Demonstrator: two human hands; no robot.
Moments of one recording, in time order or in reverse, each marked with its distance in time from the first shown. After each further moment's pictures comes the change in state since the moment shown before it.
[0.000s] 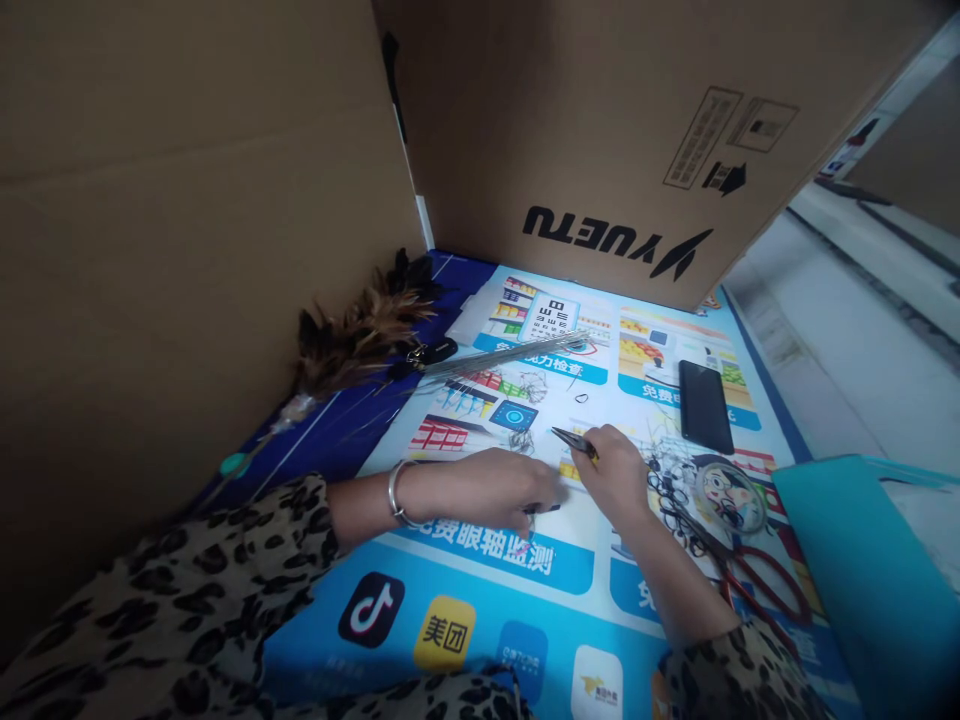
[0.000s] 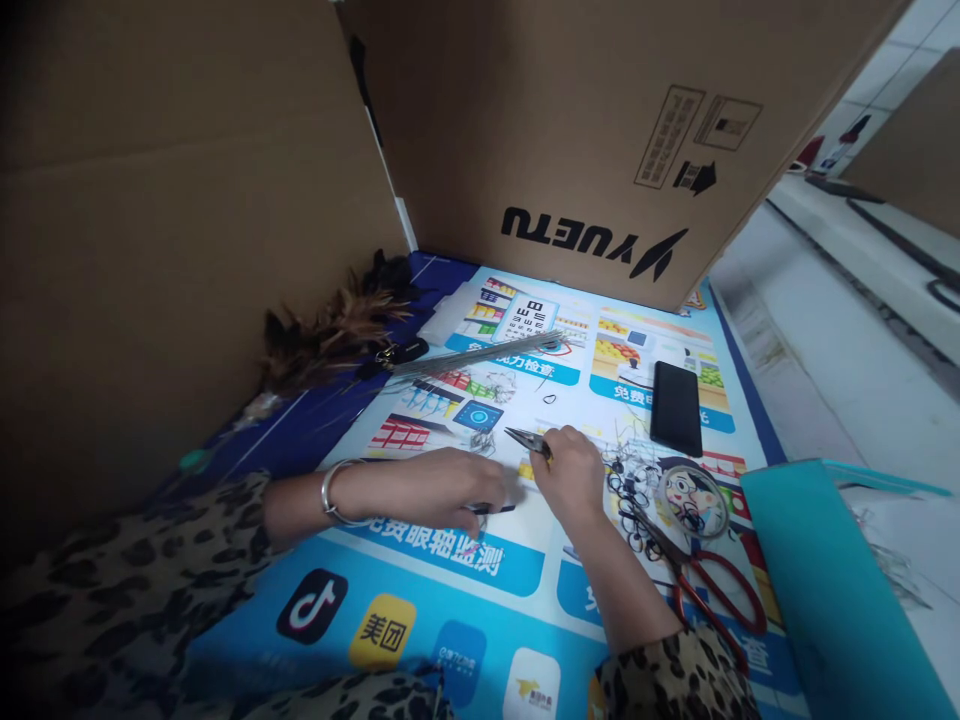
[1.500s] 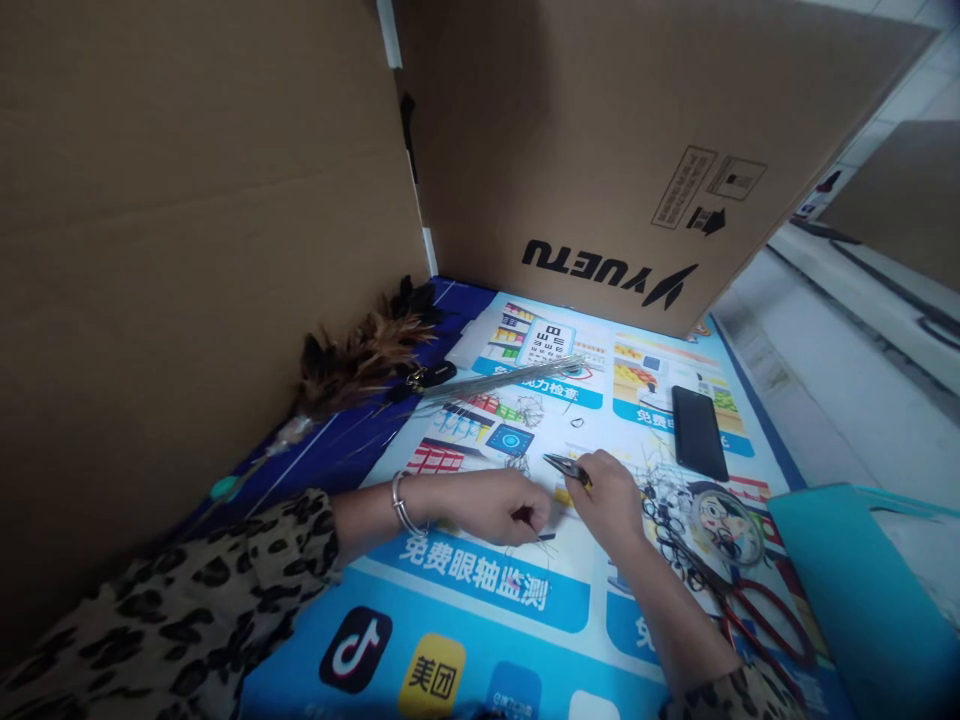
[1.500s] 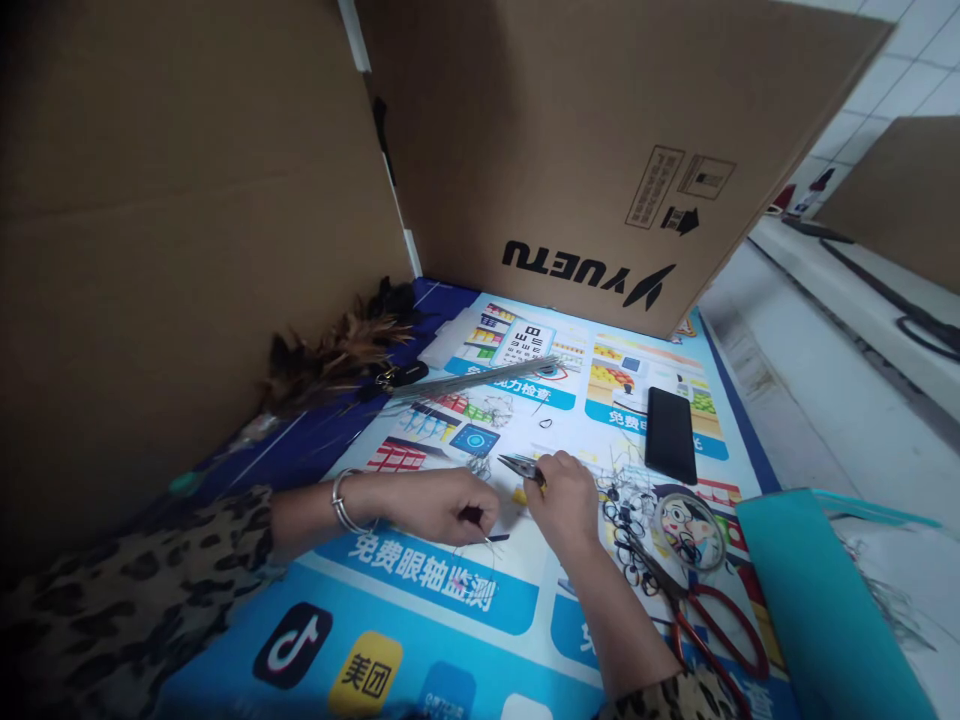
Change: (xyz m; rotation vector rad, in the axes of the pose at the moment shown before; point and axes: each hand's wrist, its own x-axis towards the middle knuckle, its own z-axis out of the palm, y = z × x) left_hand 0.006 -0.020 0.006 -0.317 -0.023 0.057; right_hand -0.001 0.001 -0.002 0.055 -0.019 -0.036
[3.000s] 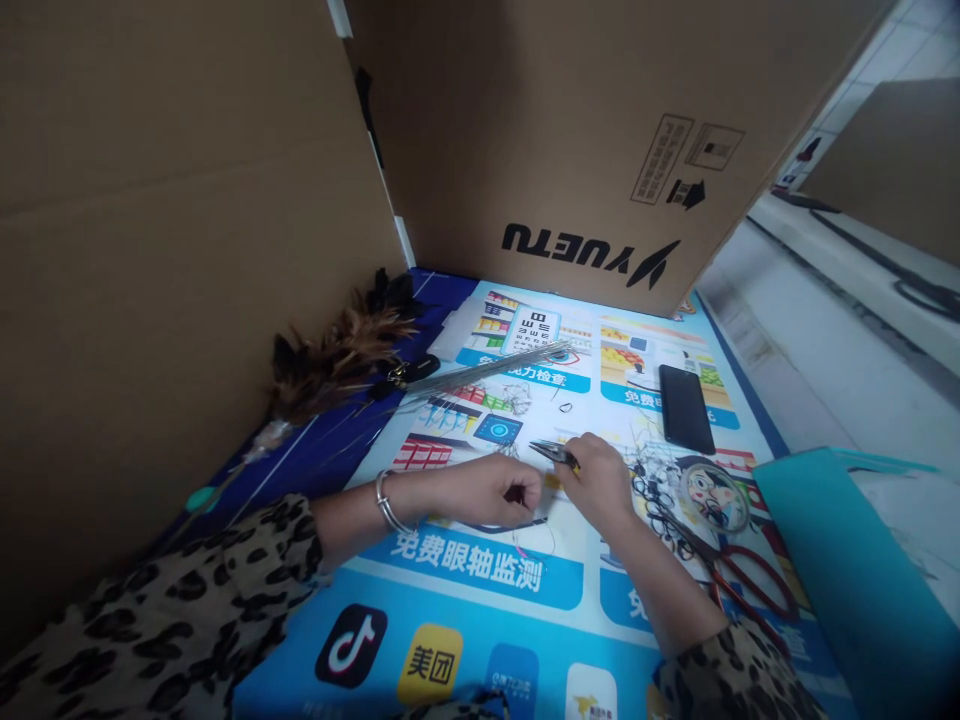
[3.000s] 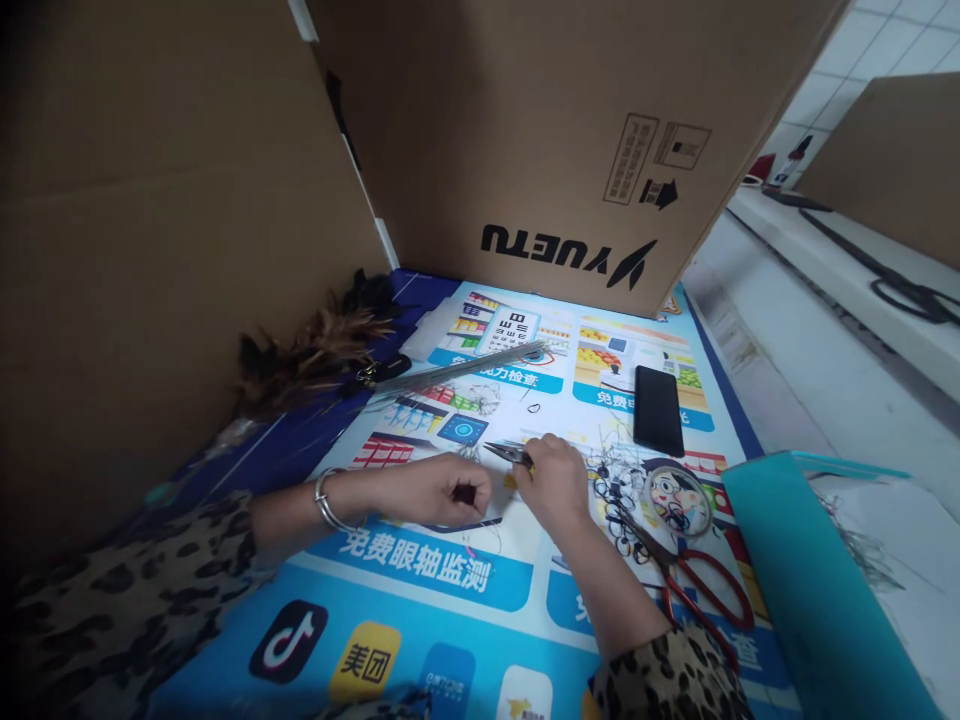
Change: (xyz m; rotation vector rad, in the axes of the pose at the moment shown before) left_hand 0.004 -0.008 0.012 -0.208 0.108 -0.130; right_hand 0.000 -0.001 0.001 -0.044 -0.029 0.005
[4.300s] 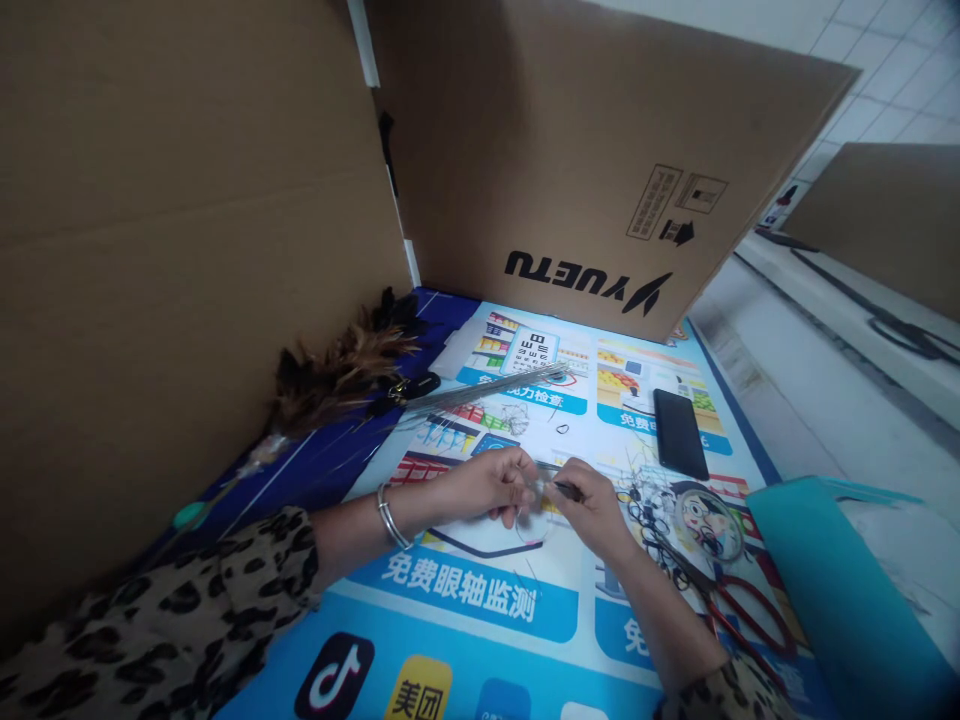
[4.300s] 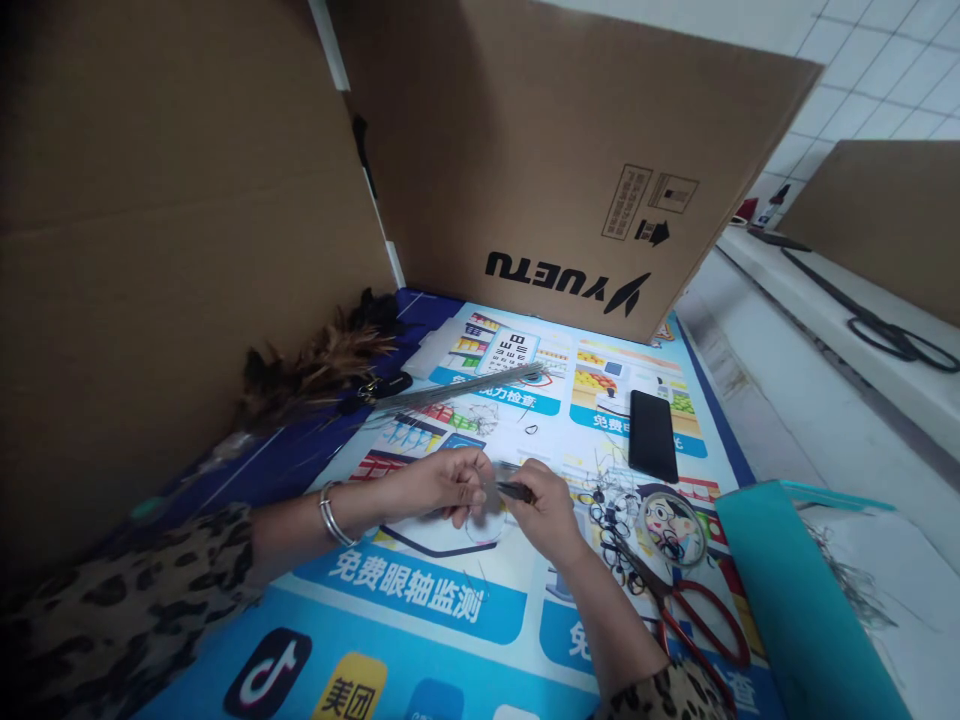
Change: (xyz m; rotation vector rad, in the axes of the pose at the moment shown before) left_hand 0.011 -0.015 -0.002 -0.645 0.190 -0.135; right_hand -0.001 -0.001 -0.006 0.787 -0.012 -0.141
